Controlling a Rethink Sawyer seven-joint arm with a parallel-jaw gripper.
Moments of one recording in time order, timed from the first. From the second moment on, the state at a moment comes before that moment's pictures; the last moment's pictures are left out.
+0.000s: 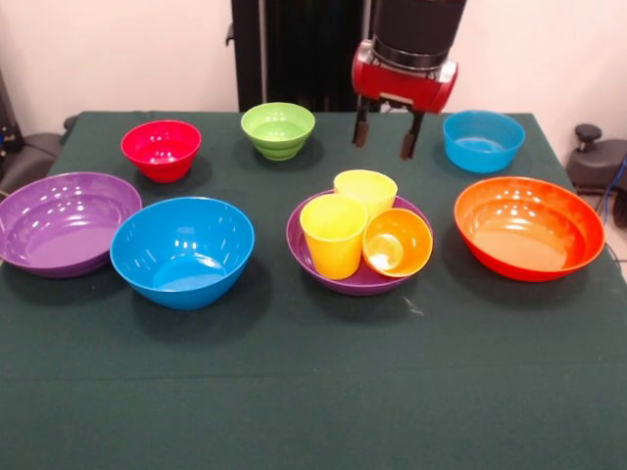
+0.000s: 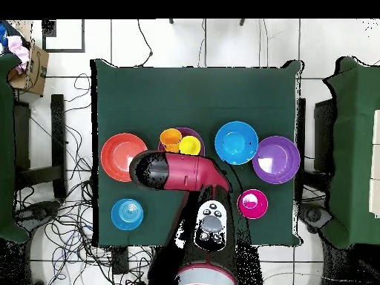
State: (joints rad) arm -0.03 -0.67 -0.13 1.74 0.00 0.51 1.96
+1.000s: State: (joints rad) arm 0.01 -0.58 -0.12 1.75 0.00 0.45 1.96
